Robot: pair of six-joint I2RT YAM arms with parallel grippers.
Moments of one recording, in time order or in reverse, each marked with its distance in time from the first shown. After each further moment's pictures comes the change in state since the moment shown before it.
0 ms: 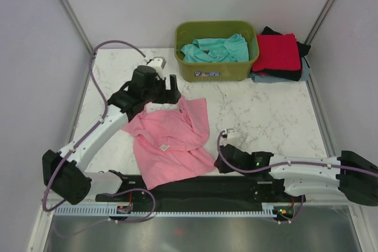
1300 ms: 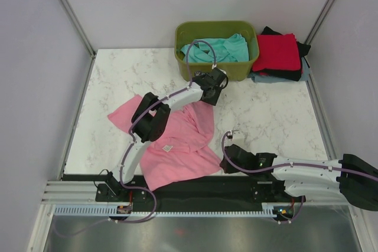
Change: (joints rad) left arm -0.275 1.146 0.858 -0.127 -0.197 0.092; right arm -0.082 -0.108 -0.108 0.005 -0.022 -0.015
